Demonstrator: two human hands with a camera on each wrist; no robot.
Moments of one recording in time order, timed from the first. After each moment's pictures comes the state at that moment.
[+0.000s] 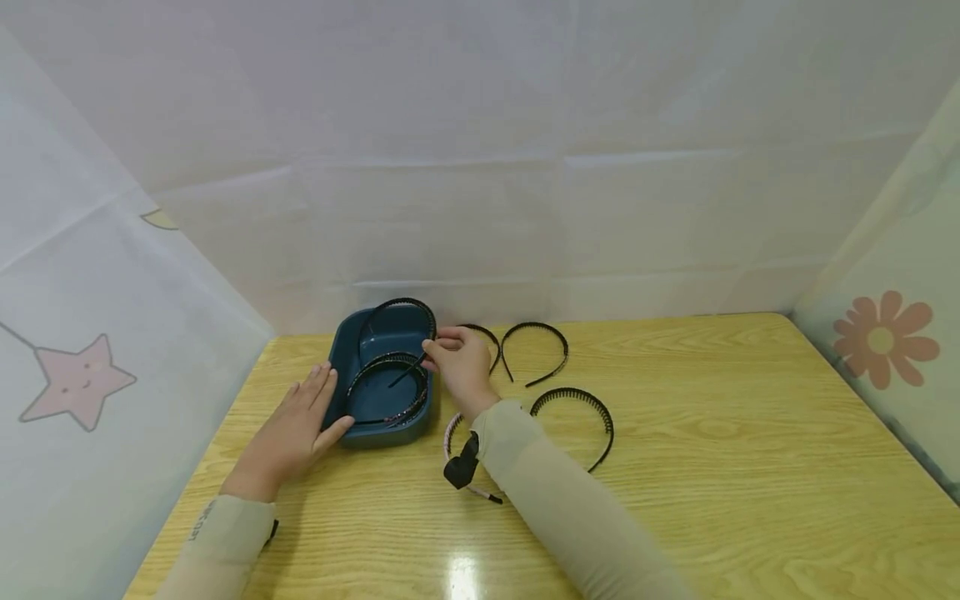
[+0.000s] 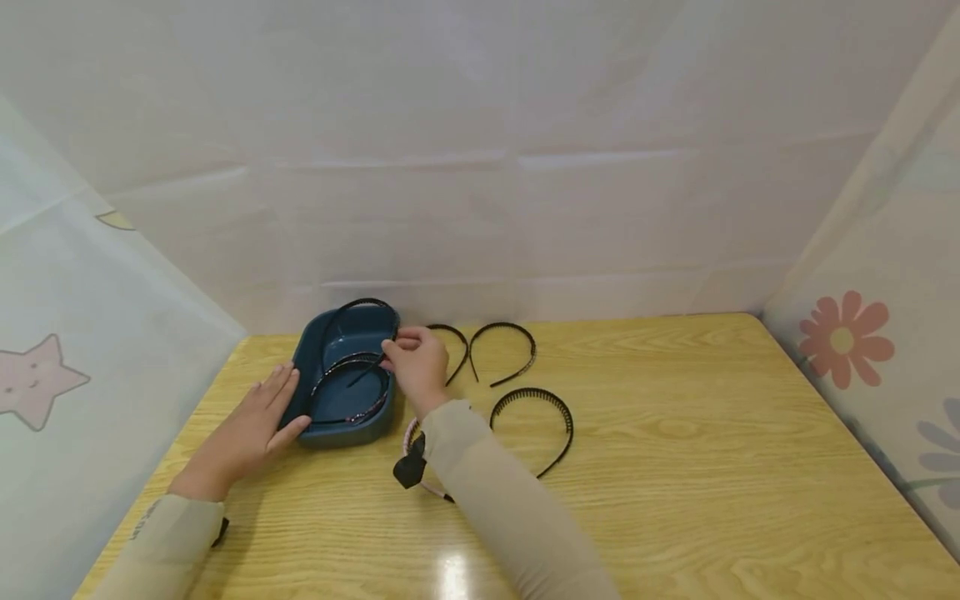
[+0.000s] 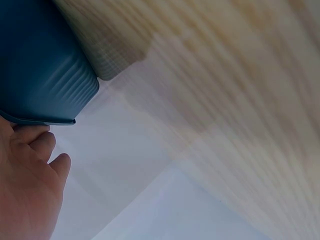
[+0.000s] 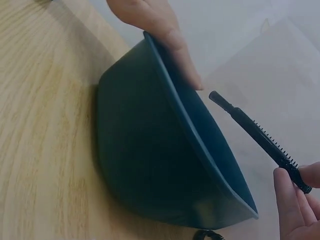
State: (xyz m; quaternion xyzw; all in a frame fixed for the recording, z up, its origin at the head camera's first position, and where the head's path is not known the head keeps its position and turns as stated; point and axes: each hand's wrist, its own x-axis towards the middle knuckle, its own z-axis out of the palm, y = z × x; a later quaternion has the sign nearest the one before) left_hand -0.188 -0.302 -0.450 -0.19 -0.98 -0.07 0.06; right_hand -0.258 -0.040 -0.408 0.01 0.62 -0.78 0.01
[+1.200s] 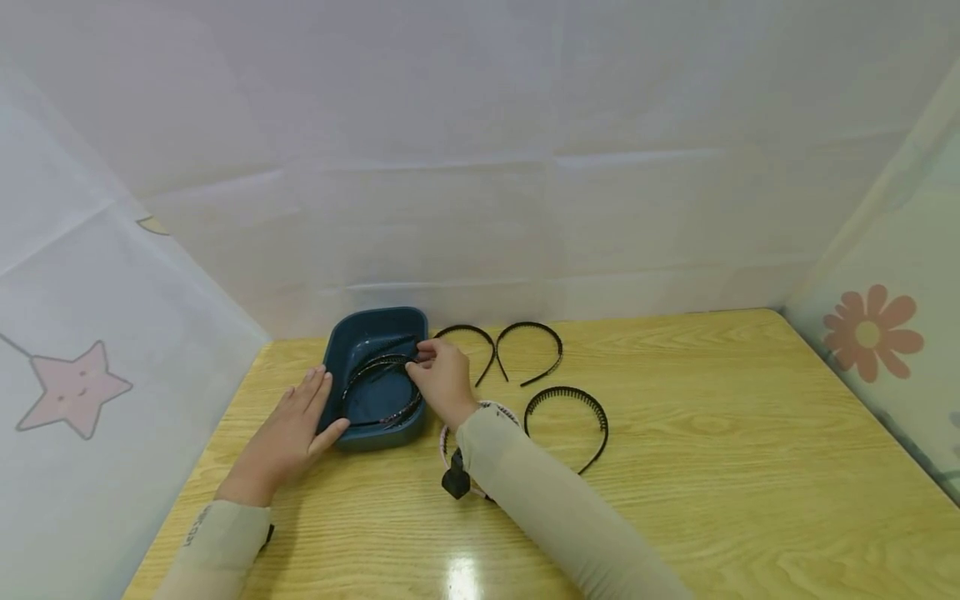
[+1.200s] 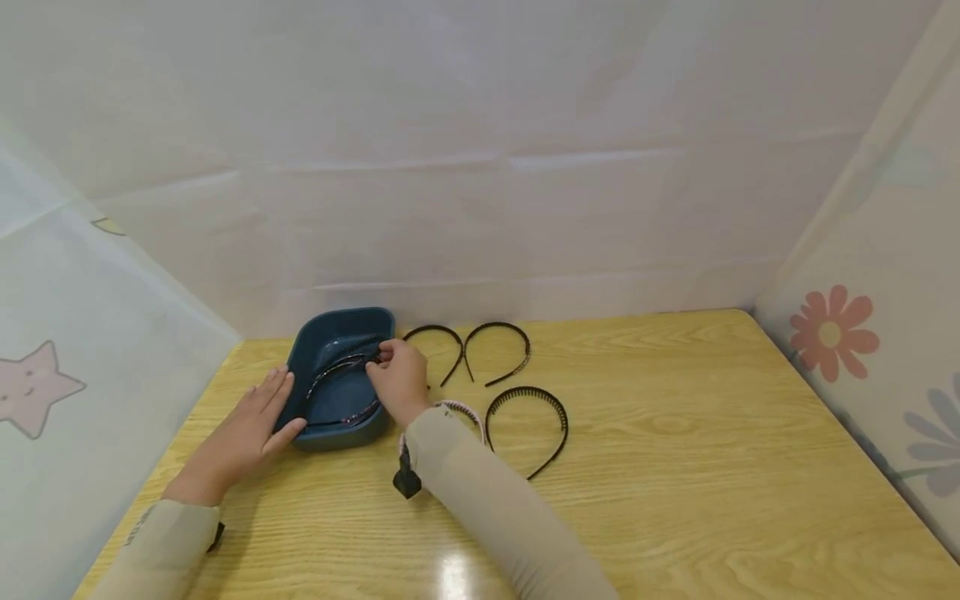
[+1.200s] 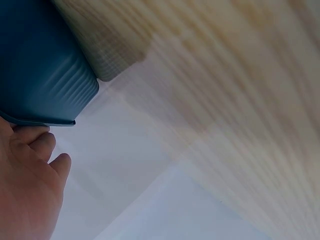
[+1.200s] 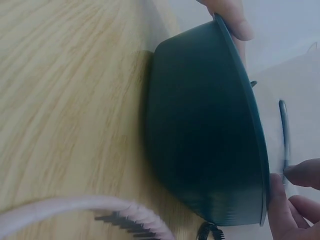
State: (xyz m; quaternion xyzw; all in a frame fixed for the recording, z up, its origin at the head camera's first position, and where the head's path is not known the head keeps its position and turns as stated) left_hand -0.182 -0.300 -0.442 -0.18 -0.98 -0.08 0.06; right_hand -0.248 -0.052 -0.419 -0.08 0.82 -0.57 -0.05
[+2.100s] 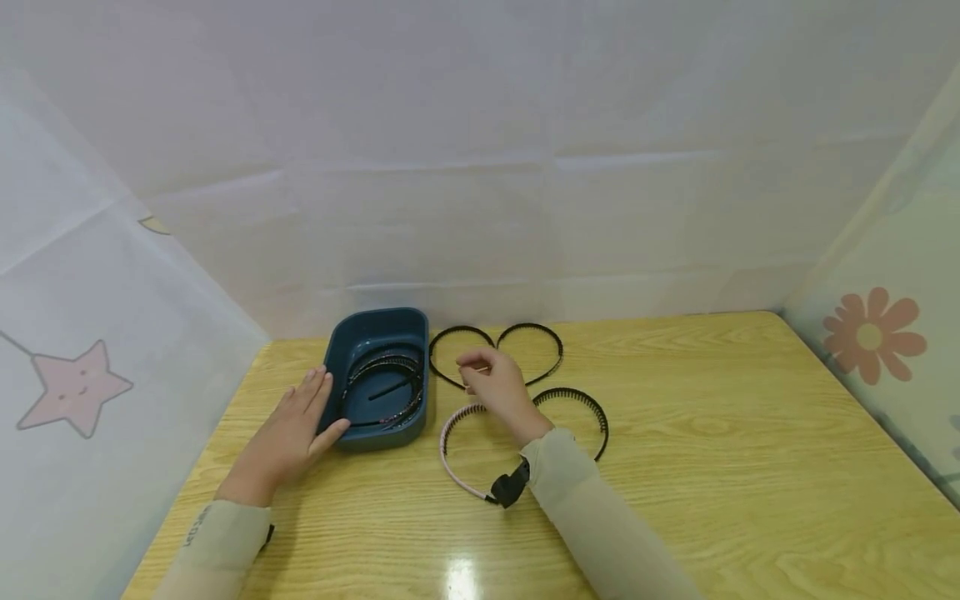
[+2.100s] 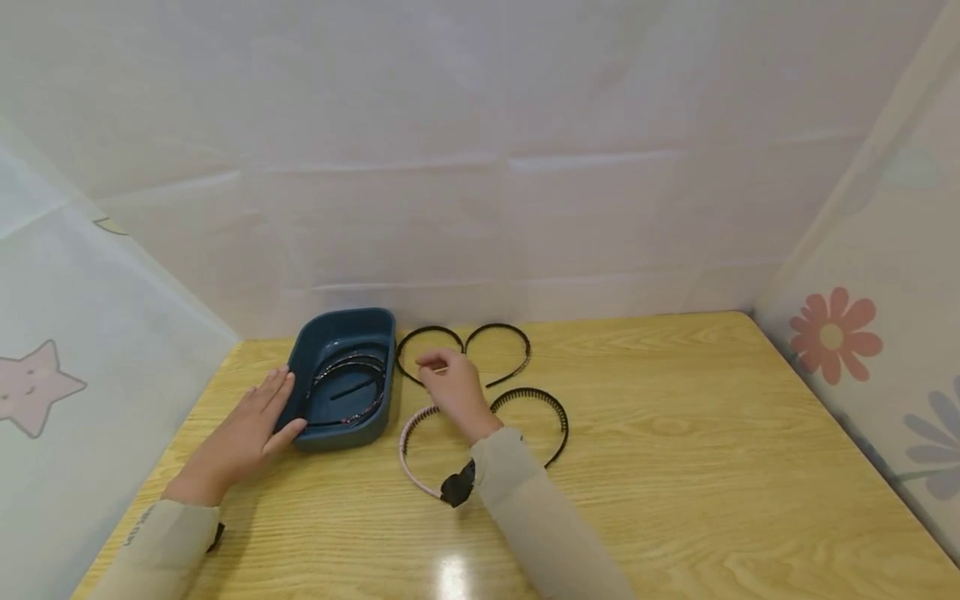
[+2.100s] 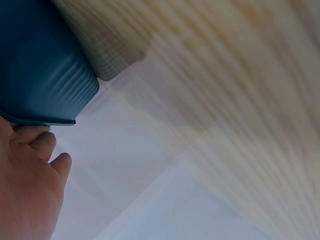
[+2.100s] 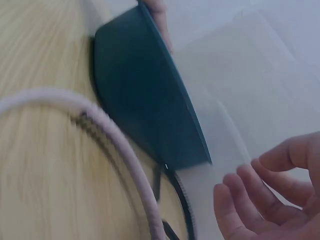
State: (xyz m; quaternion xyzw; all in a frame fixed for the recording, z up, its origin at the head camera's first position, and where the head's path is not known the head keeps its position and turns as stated) left_hand -0.184 -0.302 -0.445 -0.18 -0.98 -0.08 0.05; right_hand -0.232 0.028 -0.415 -0.10 0.78 -0.62 0.03
